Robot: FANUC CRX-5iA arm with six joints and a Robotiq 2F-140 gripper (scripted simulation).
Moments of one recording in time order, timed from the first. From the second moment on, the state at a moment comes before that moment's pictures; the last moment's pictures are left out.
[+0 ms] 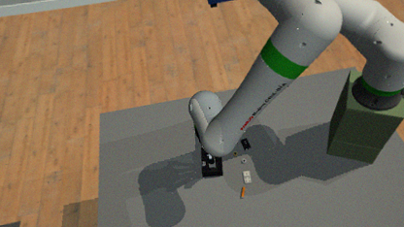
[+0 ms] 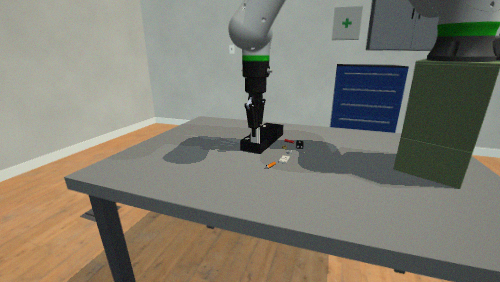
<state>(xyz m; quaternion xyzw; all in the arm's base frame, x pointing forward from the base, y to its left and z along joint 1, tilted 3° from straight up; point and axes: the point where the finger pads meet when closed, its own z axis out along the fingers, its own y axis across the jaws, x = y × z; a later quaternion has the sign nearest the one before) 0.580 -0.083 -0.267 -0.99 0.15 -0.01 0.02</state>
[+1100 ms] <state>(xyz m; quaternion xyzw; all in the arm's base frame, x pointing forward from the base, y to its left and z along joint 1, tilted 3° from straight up) 0.579 -0.085 -0.221 -0.99 0.15 -0.01 0.02</state>
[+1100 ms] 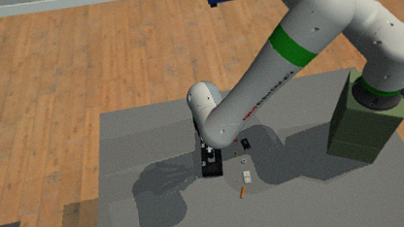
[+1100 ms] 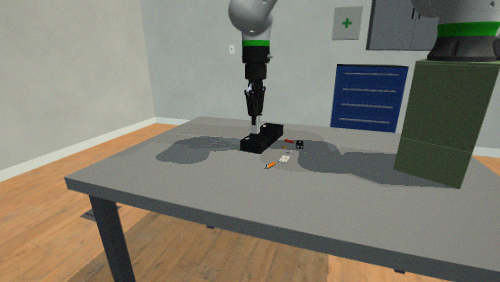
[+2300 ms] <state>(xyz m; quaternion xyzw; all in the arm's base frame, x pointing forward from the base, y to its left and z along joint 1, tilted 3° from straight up) 0.521 -0.103 -0.133 -0.96 0.29 0.00 0.03</state>
